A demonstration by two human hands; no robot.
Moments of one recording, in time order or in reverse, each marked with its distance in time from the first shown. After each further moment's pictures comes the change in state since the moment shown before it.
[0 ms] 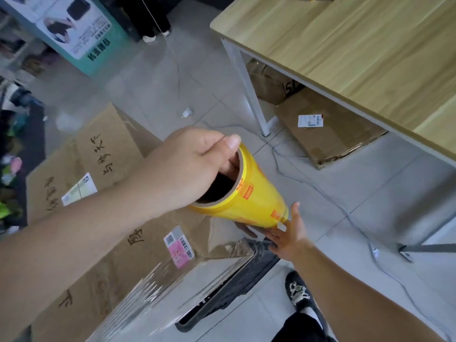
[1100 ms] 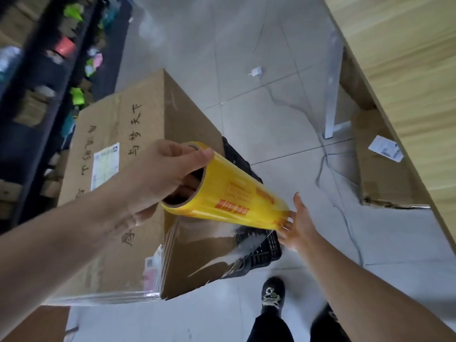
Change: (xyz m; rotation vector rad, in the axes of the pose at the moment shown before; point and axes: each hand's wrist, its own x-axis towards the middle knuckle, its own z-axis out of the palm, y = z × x) left_hand 0.055 -0.014 -0.033 -0.567 0.320 -0.692; right_hand 0.059 -0.117 0.063 -0.506 -0.028 0.242
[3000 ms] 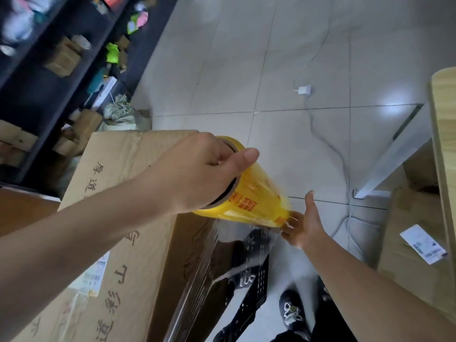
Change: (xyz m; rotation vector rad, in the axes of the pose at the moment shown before) left_hand 0.169 0.084 -0.075 0.502 0.179 0.266; right_hand 0.047 -0.197 0.157 -0.231 0.008 0.070
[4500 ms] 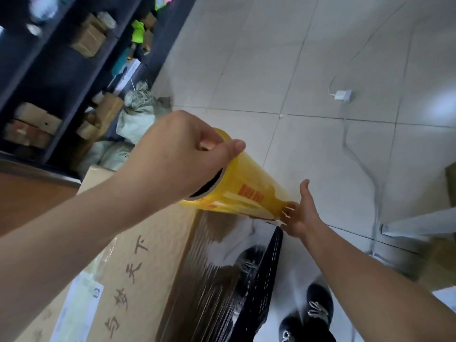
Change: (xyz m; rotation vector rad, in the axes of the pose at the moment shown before) left_hand 0.129 -0.040 -0.055 0.134 0.236 -0.284; right_hand 0.063 -0.118 0.117 -0.199 -0.108 0.102
